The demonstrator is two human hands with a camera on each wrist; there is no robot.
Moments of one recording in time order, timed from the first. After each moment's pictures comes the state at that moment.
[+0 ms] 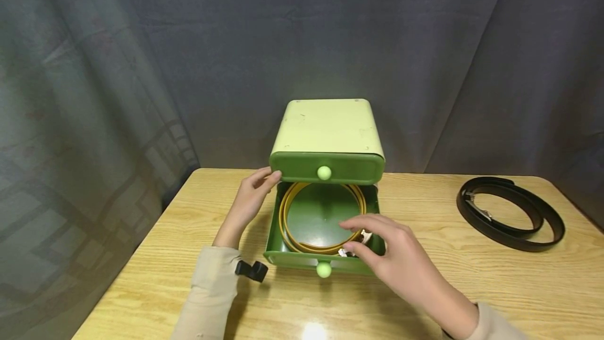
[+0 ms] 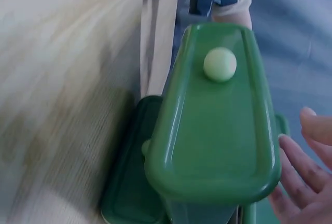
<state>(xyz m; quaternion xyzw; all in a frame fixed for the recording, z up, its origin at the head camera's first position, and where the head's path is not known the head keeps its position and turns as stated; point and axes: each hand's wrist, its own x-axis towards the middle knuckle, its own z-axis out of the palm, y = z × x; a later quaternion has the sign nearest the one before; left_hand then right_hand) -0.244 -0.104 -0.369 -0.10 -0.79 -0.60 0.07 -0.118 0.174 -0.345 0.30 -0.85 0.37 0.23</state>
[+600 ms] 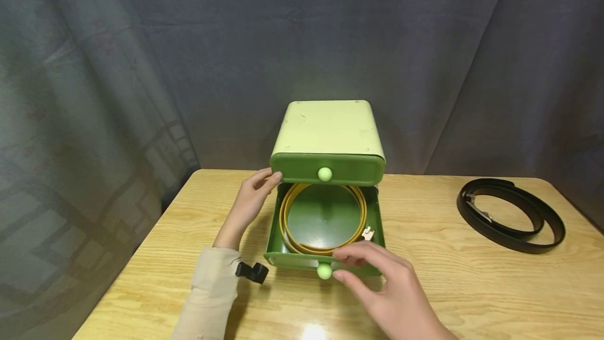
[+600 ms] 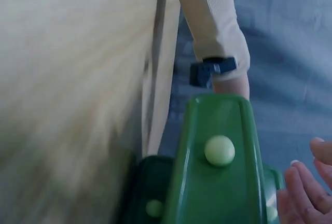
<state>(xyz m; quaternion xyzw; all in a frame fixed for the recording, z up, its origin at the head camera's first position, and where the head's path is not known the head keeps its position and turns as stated) -0.242 -0.104 -0.368 -0.10 -0.79 -0.60 0.06 -0.084 0.153 -0.363 0.31 -0.80 0.45 0.27</state>
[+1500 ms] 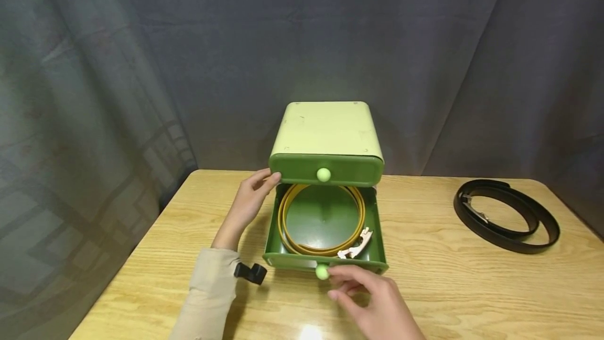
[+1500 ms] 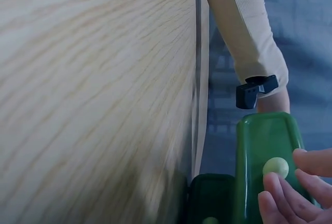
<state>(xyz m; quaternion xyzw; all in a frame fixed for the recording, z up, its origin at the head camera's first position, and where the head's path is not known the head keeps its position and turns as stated) -0.243 -0.104 -0.368 -0.10 -0.79 -0.60 0.06 -0.079 0.147 -0.409 0.25 -0.83 0.47 0.16</state>
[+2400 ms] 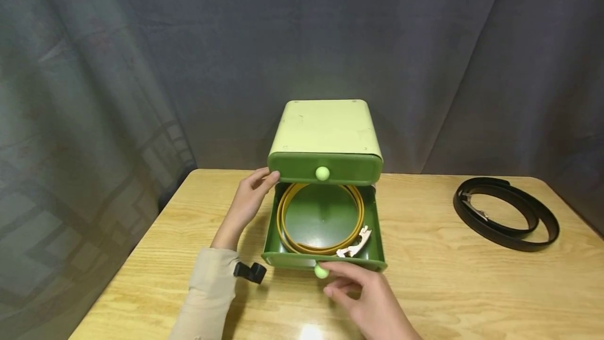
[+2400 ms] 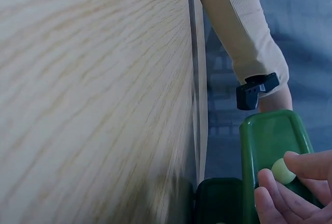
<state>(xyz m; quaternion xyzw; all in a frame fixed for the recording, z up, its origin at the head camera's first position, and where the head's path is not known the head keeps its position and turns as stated) -0.244 -0.103 -0.370 -0.10 -0.79 -0.60 0.07 -0.087 0.142 -0.406 0.19 -0.83 0.52 0.03</state>
